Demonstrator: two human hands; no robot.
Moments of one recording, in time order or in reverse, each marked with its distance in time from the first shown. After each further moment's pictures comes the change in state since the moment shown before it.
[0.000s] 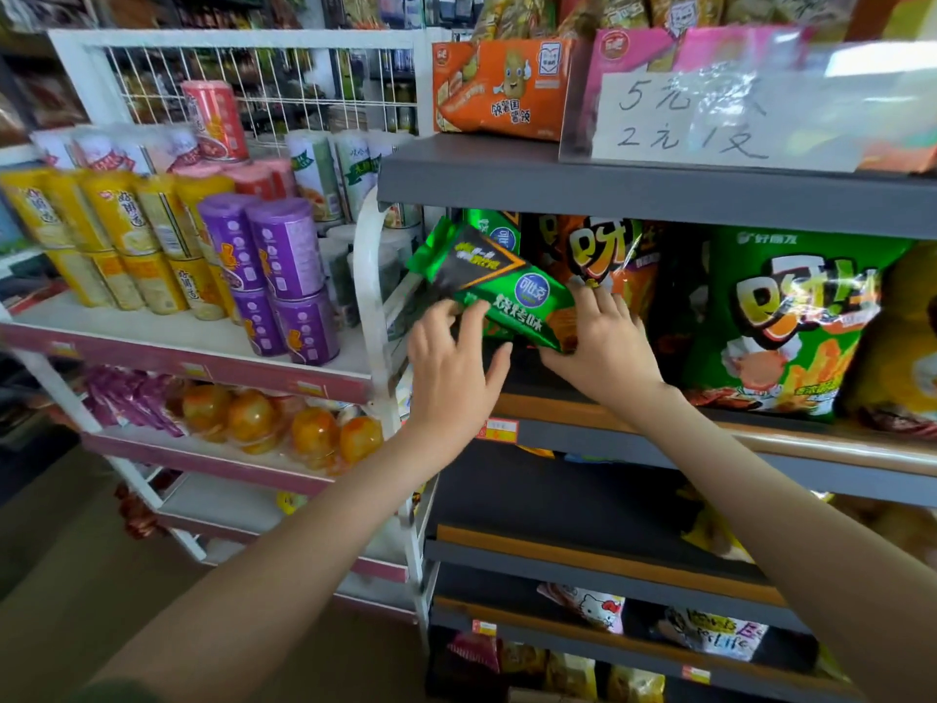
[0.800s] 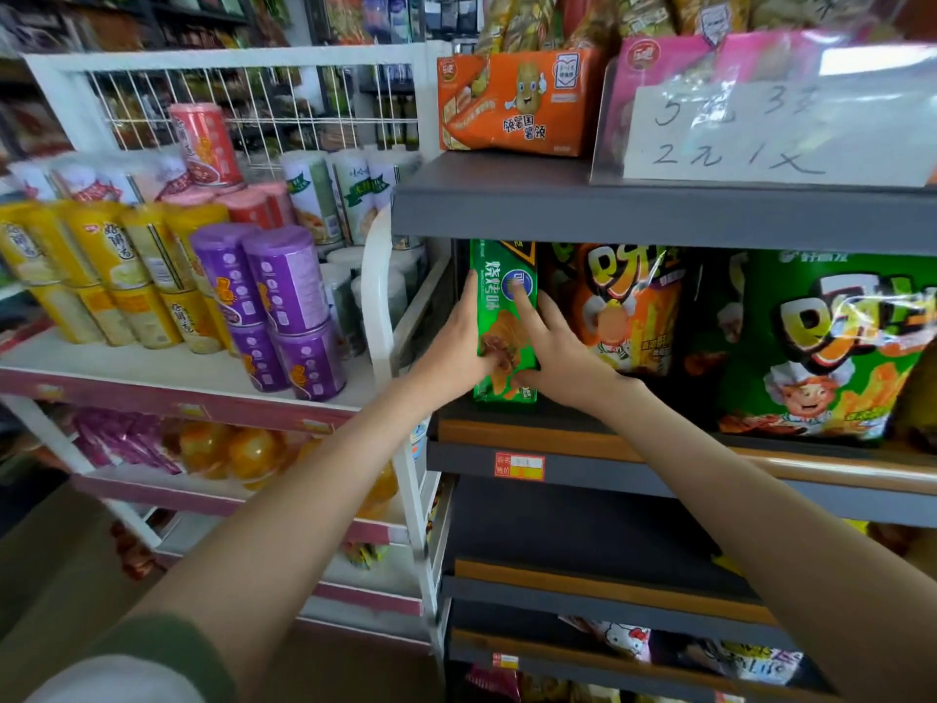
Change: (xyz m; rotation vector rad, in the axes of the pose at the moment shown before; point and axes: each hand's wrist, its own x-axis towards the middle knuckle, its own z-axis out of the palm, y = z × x) left_hand 0.065 -0.059 0.044 -0.550 -0.630 -0.200; right_hand 0.048 -0.026 0.041 0.303 -0.375 -0.080
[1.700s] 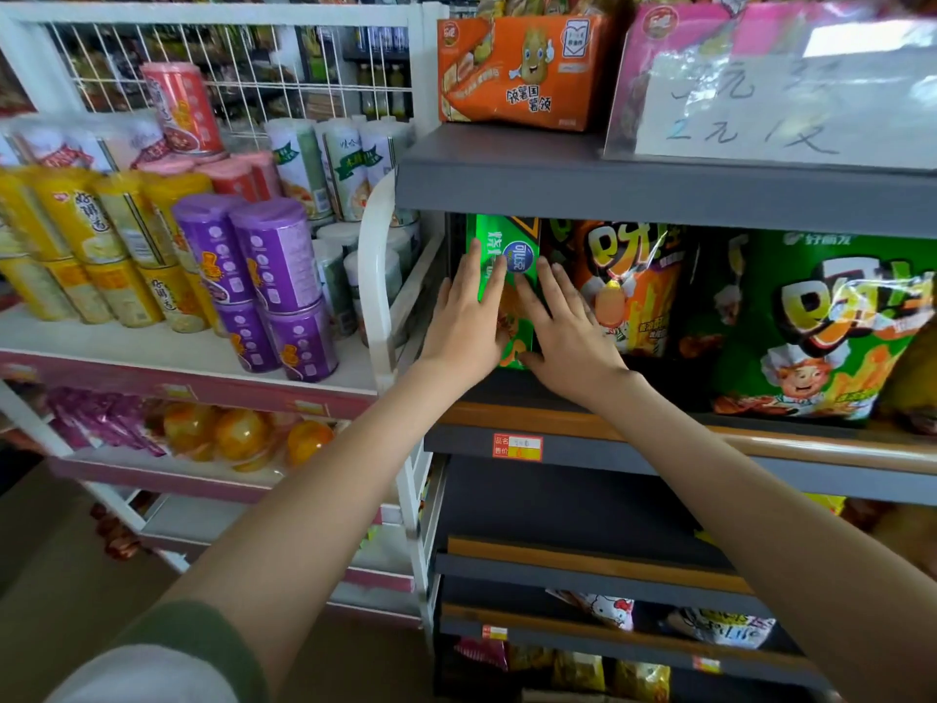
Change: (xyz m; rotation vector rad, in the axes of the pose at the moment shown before) left_hand -0.006 0.021 0.007 0.575 0.043 0.062; right_hand -0.009 0.002 0.006 -0.404 0.122 0.018
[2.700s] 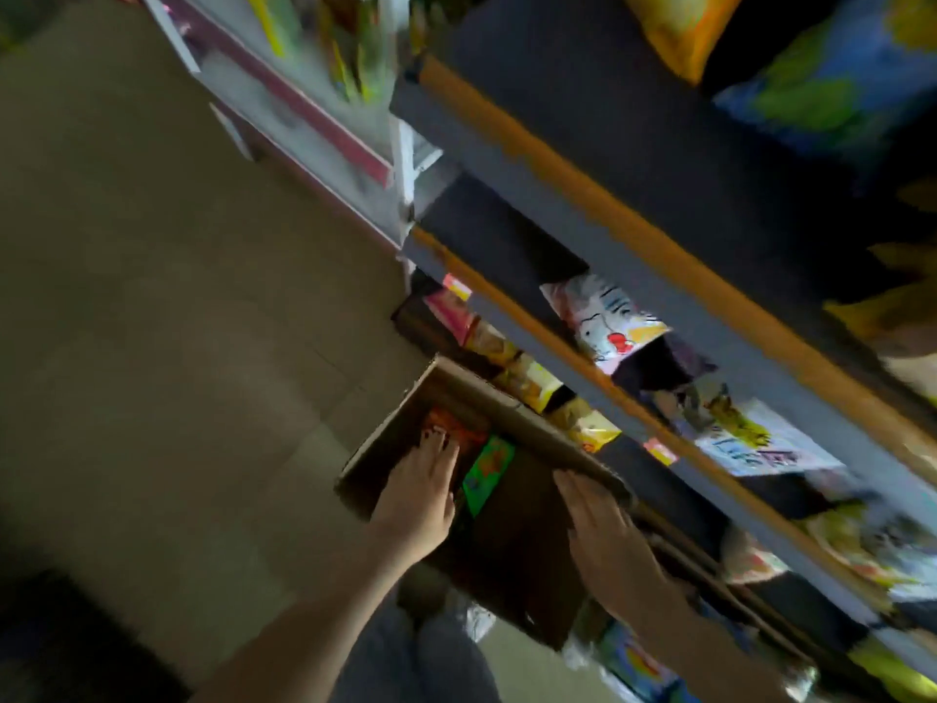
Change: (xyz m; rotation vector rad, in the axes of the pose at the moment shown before) left_hand -0.465 0.211 0.398 -0.269 -0.705 -0.729; right_hand -0.474 0.185 0.353 0.083 -0.751 -0.417
